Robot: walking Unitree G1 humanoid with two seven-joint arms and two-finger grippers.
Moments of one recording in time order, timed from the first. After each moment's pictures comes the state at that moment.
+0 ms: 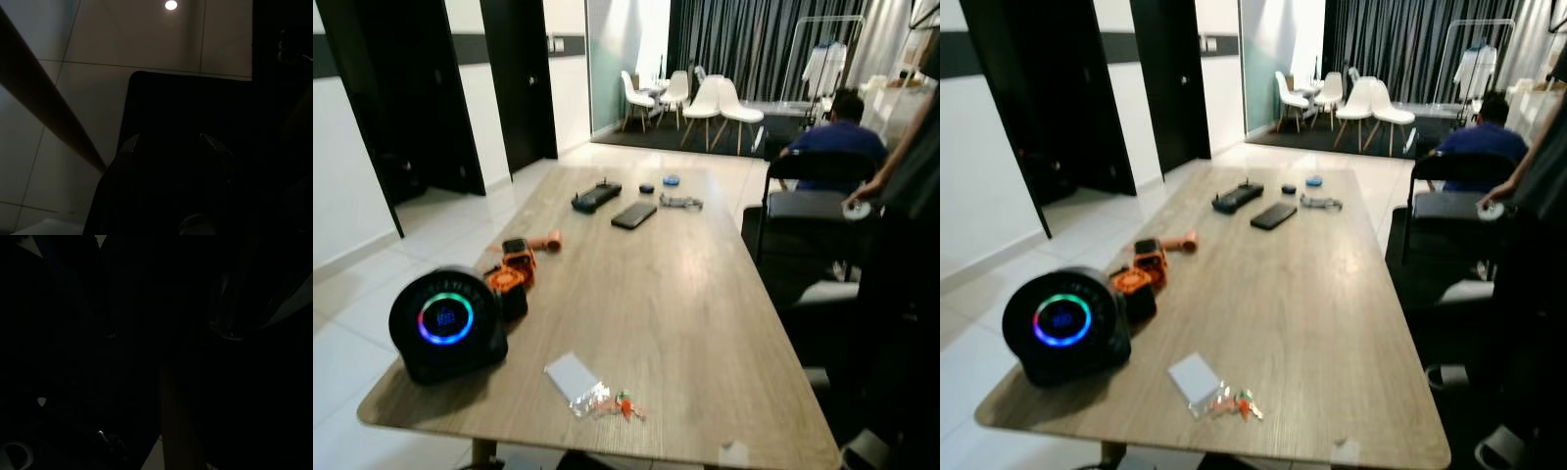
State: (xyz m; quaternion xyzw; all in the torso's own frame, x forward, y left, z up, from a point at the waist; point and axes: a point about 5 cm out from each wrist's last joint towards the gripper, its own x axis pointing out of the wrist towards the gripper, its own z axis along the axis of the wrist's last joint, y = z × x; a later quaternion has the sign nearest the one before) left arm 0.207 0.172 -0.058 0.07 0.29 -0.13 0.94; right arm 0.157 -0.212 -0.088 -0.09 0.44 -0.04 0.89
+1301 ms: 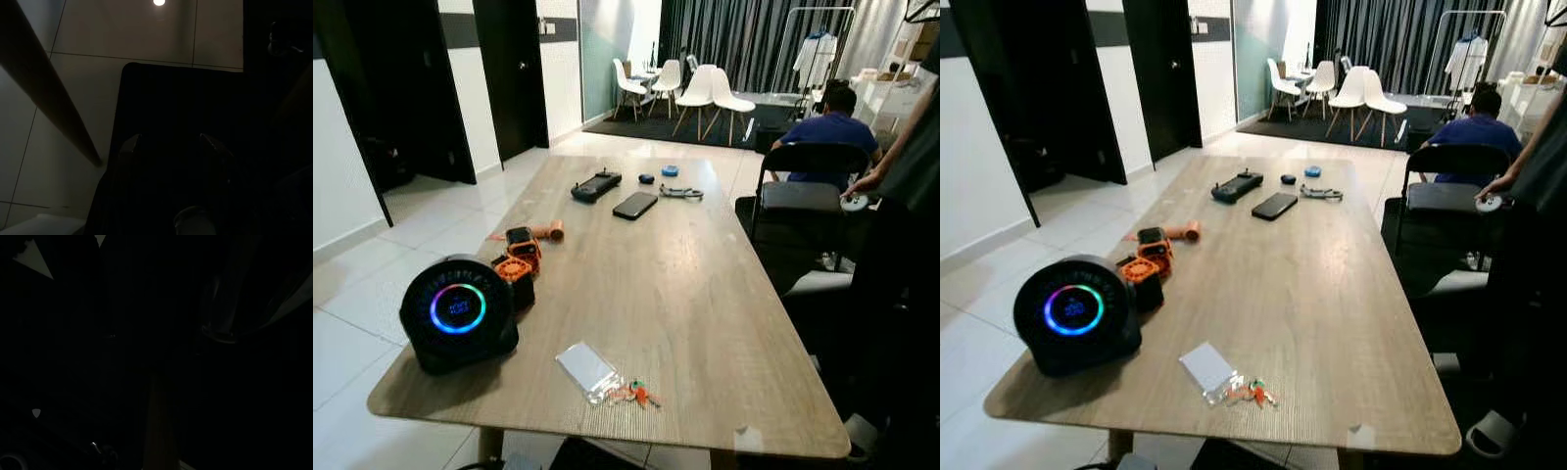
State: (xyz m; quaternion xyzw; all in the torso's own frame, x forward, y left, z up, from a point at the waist) left arm 0.207 0.171 -0.057 0.06 0.29 -0.14 0.95; right arm 0.159 -0.208 -0.088 -0.08 0.43 -0.04 0.90
